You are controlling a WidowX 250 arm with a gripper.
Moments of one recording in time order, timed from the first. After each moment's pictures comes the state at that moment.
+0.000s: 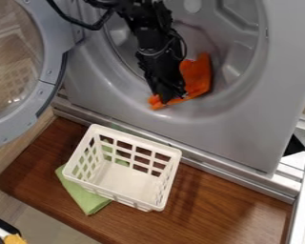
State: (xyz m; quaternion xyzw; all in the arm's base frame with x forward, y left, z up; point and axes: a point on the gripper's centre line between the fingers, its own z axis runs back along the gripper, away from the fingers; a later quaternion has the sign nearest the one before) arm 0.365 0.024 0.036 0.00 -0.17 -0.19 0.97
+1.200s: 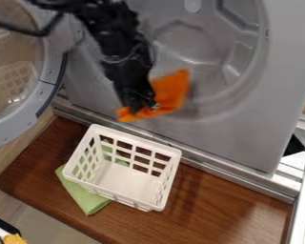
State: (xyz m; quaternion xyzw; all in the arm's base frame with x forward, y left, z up) arm 0.297 0.043 0.059 0.01 -0.16 -0.15 0.98
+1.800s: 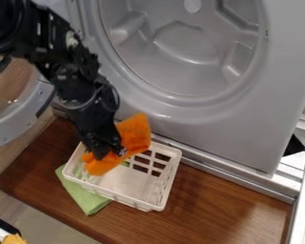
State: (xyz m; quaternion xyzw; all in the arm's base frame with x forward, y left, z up) arm 0.224 0.048 0.036 0.00 -0.11 -0.11 0.99
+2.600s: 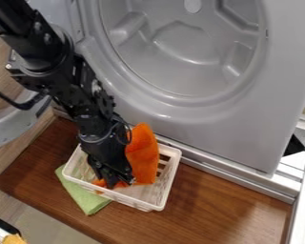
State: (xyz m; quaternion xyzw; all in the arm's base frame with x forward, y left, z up) arm 0.228 0.042 -0.028 -0.01 -0.07 -0.11 0.99
